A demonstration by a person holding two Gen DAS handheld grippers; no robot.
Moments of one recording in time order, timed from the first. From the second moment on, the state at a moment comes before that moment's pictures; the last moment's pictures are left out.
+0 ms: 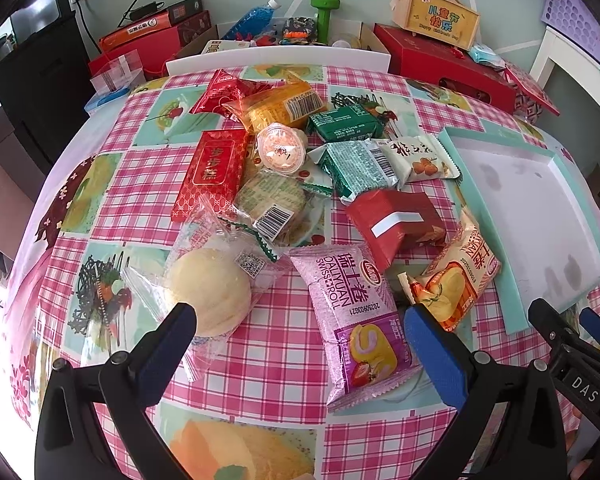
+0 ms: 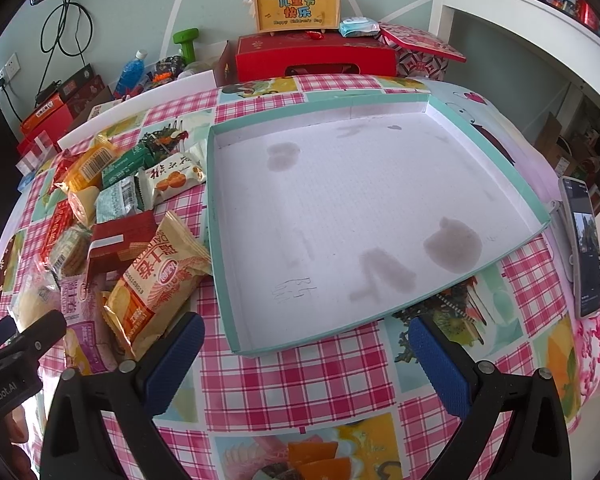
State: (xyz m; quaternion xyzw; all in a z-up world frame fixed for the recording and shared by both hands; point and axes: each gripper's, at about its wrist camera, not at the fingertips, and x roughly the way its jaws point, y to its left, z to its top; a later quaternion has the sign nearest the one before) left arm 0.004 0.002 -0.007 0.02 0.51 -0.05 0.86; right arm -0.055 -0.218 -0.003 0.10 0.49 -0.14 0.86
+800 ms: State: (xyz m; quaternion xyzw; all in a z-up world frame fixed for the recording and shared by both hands) left arm 0.005 0.003 -0.010 0.03 0.52 -0.04 0.85; right arm -0.054 -0.219 -0.004 0.10 0.49 -0.14 0.85
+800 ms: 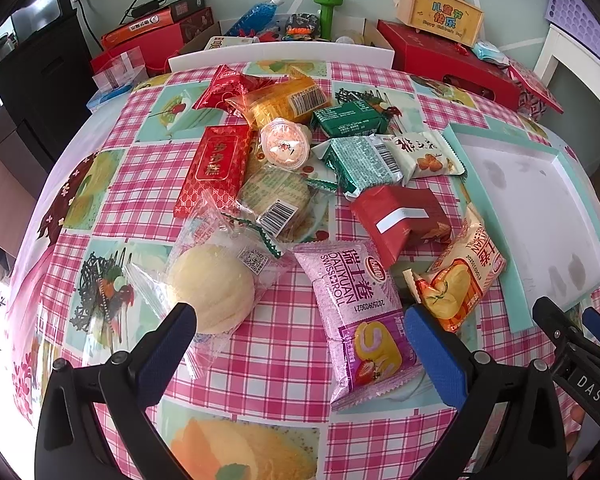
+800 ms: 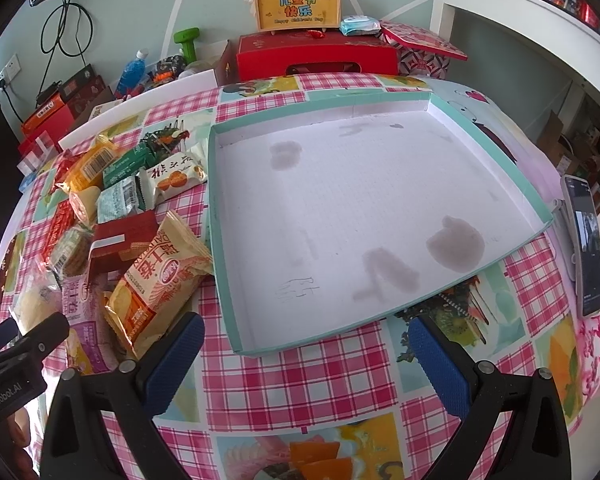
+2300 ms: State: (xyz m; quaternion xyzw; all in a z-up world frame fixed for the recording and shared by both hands) left arm 0.029 0.012 -0.034 -0.12 0.58 -0.07 0.80; right arm -0.024 -0.176 0.013 0.18 0.47 -0.03 0.87
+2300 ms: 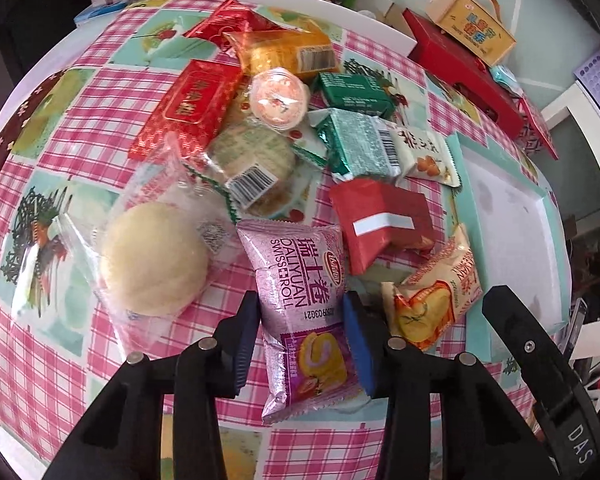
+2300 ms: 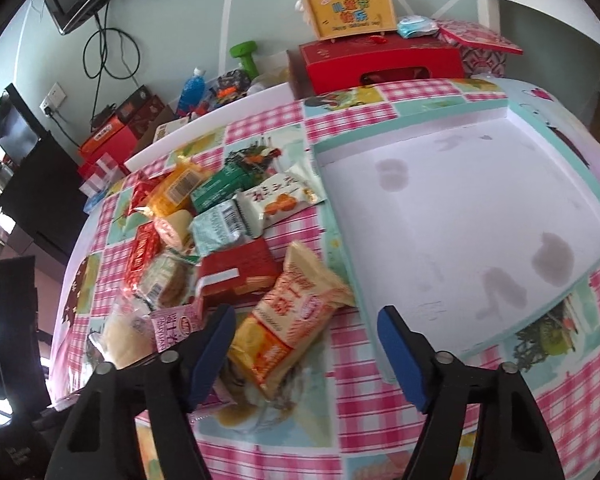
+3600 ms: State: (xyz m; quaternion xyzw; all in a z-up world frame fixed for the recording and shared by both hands) left arm 0.033 -0.001 -0.045 -0.09 0.60 -0.07 0.79; right arm 0.003 -0.156 -0.038 0.11 0.56 -0.03 0.82
